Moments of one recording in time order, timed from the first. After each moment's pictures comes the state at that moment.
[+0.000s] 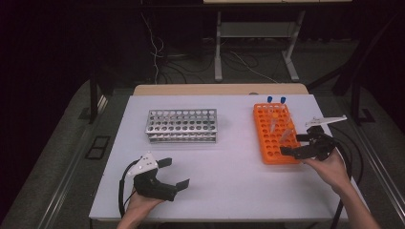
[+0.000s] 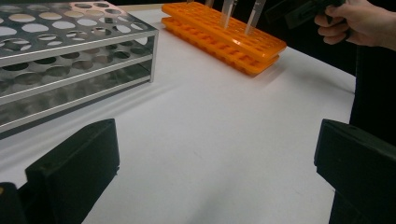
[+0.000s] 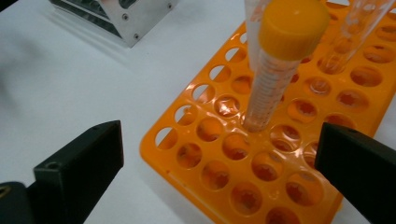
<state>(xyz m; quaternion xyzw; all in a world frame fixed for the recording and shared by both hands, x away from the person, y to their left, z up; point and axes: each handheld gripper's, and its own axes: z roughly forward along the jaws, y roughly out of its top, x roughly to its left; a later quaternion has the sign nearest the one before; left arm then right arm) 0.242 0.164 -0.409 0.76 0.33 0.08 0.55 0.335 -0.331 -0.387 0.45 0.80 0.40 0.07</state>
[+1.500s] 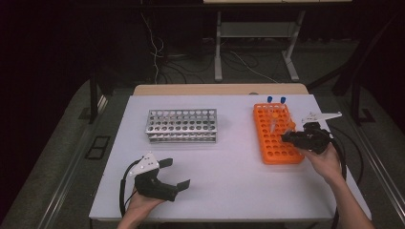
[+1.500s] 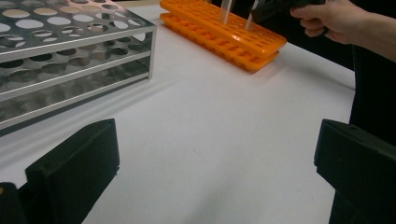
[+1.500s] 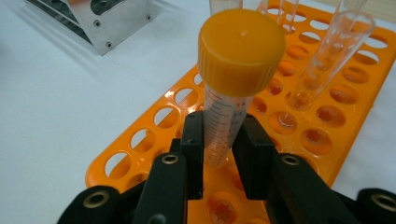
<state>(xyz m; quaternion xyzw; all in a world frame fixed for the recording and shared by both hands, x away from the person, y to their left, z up) 0.243 0.162 -0.410 0.77 0.33 0.08 0.54 0.355 -0.331 -0.393 0.41 0.81 0.40 0.13</state>
